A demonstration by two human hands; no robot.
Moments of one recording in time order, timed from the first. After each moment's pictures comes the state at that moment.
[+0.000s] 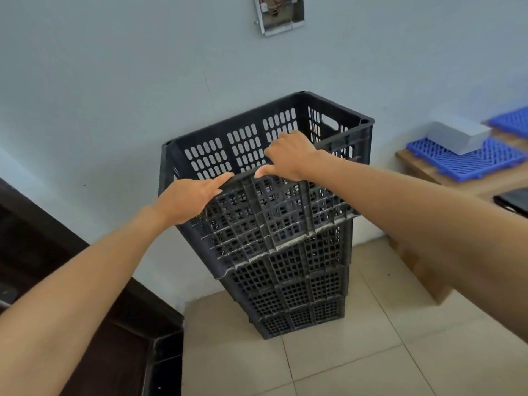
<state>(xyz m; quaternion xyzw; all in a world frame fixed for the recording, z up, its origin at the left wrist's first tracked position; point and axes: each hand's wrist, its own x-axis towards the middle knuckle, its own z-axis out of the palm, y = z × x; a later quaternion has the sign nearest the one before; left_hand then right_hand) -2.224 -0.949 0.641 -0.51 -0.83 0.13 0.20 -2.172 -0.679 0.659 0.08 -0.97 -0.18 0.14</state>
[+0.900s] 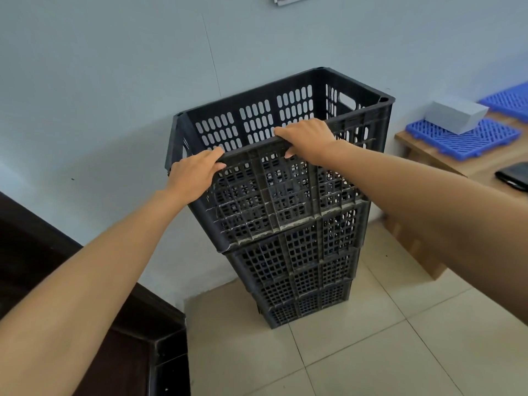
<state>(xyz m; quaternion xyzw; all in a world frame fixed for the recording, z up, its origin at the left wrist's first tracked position) -2.287 -0.987 0.623 -0.41 -0.89 -0.01 0.20 -2.203 -0.718 0.633 0.04 -0.98 -0.05 0.16</state>
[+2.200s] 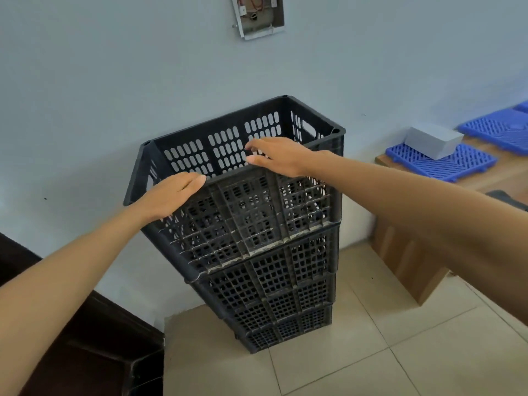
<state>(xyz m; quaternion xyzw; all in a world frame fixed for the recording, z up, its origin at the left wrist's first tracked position) -2.270 -0.923 0.645 -0.37 -0.92 -0.12 -0.03 -2.193 -0.632 0.652 0.13 -0.98 0.14 0.09</state>
